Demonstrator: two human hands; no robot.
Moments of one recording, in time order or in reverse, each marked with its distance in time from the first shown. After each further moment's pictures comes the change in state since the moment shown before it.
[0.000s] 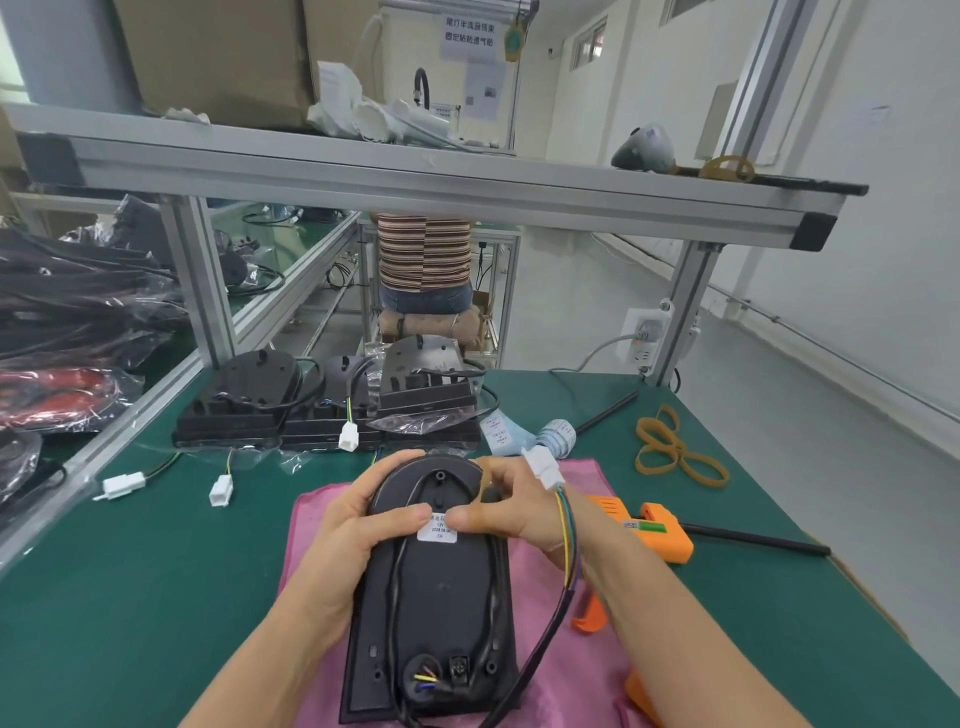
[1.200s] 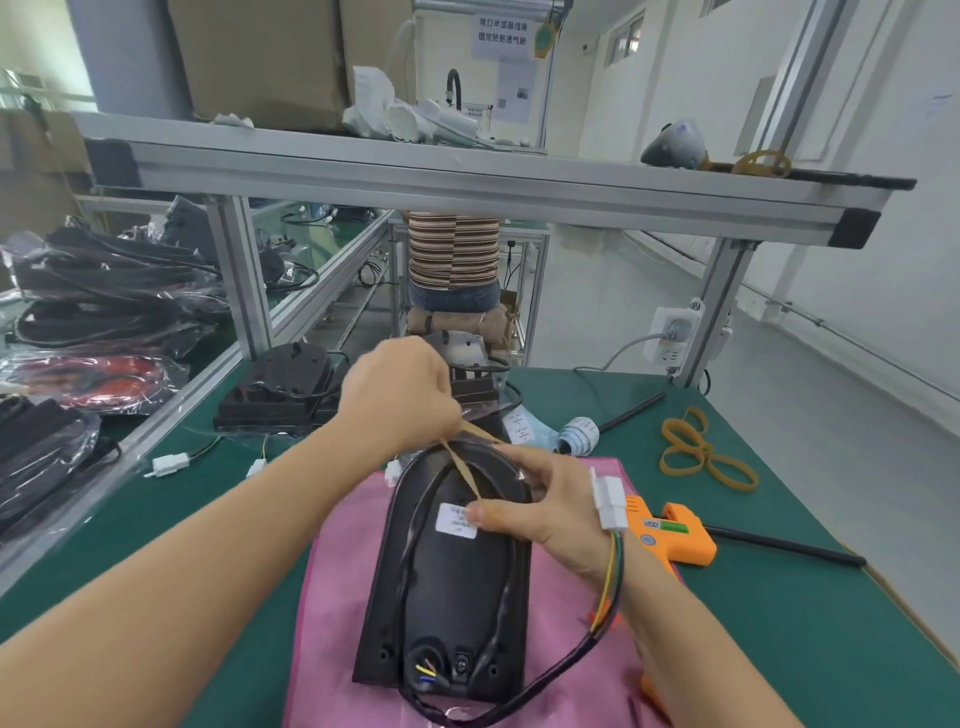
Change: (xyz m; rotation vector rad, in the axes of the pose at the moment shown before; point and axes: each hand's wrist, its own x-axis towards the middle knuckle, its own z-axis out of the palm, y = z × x) left_hand 0.048 0.090 0.042 1.522 0.292 0.349; right_hand -0.011 0.010 0.009 -0.013 0.164 -0.331
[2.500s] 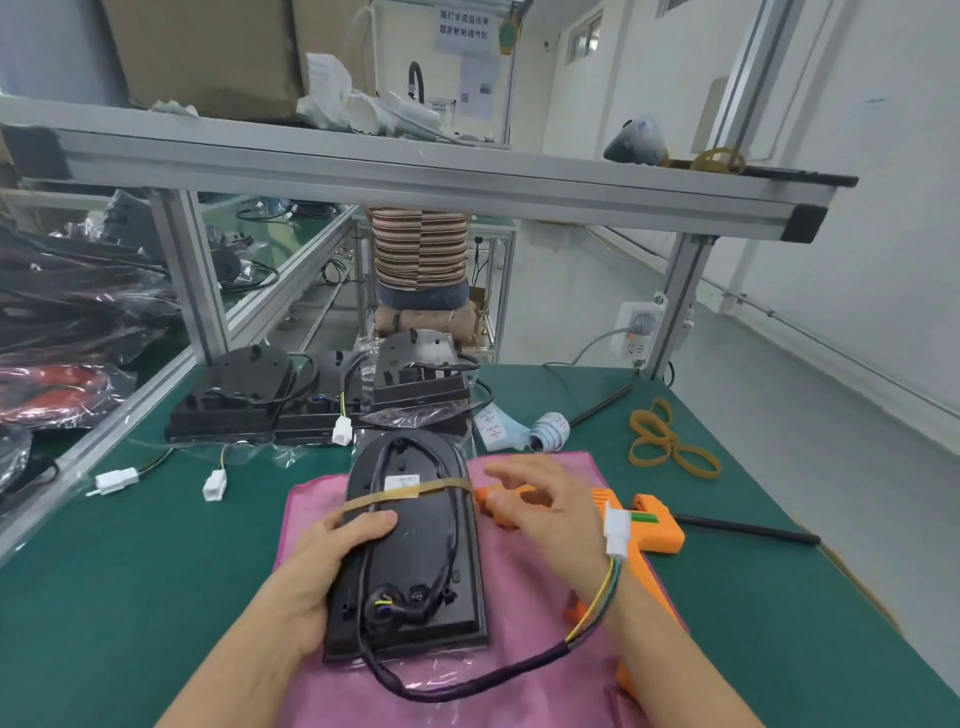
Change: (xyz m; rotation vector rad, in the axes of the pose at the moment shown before) left_hand -0.083 -0.072 0.091 -1.572 -0.328 -0.686; right_hand -0.013 0.019 -0.011 -0.245 0.320 -0.035
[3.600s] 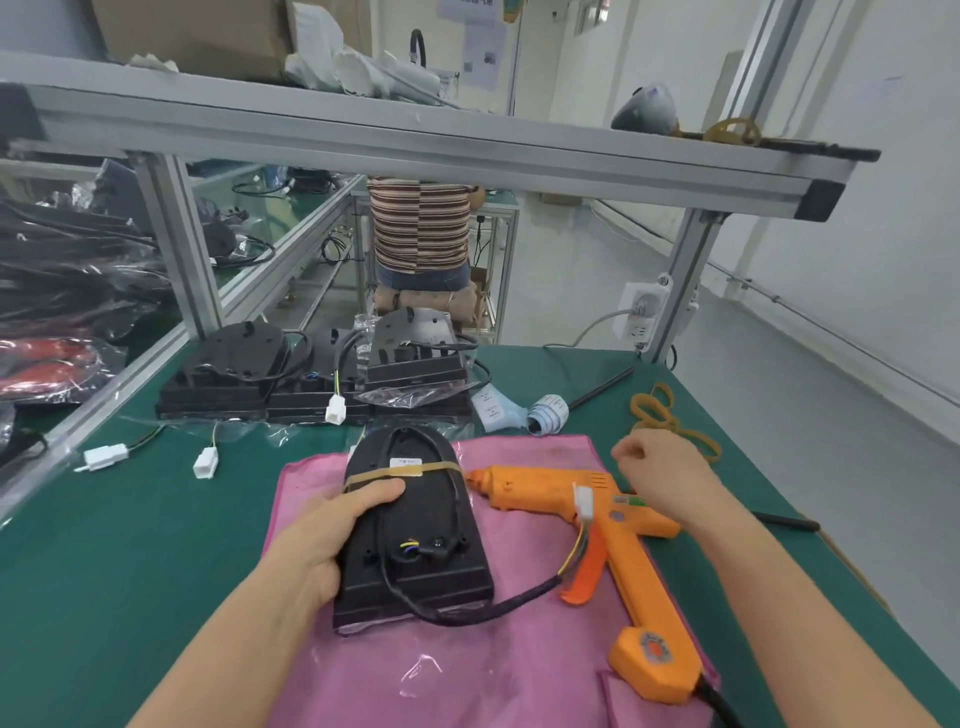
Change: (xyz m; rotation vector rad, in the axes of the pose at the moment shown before) left_hand 0.014 0.007 0.016 0.093 0.158 -0.139; right_hand 0.034 0.005 -0.099 -0.886 -0.058 0.379
